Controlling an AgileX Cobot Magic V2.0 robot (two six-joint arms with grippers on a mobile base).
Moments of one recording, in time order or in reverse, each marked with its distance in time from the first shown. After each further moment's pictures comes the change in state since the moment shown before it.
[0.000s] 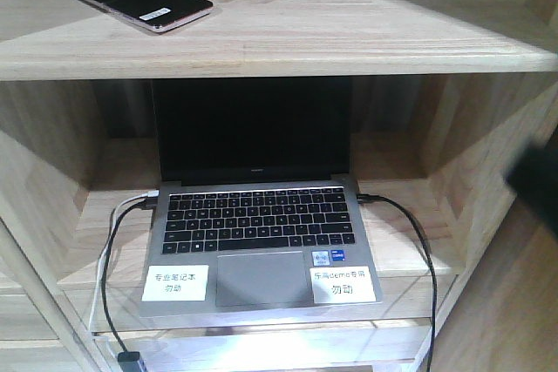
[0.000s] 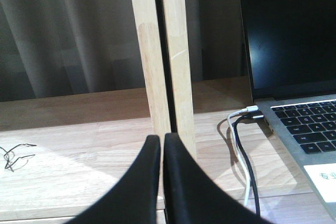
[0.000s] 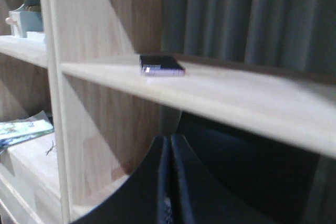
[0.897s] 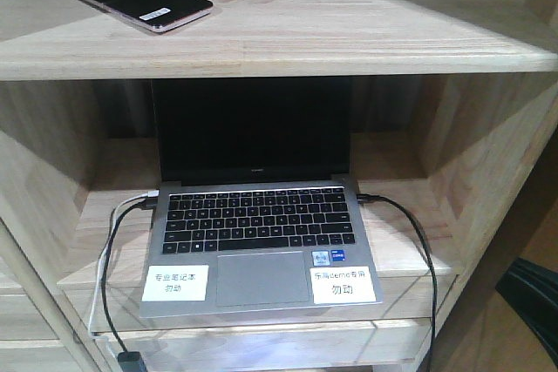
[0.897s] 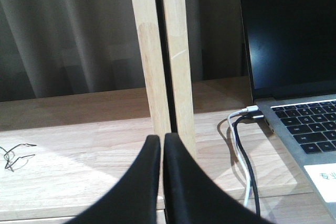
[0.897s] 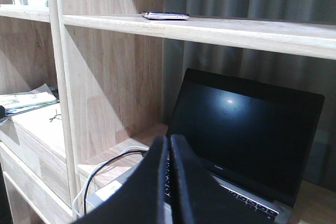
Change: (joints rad) left arm 0.000 0.000 0.000 0.000 0.000 0.000; right arm 0.000 -0.170 0.214 0.000 0.000 0.000
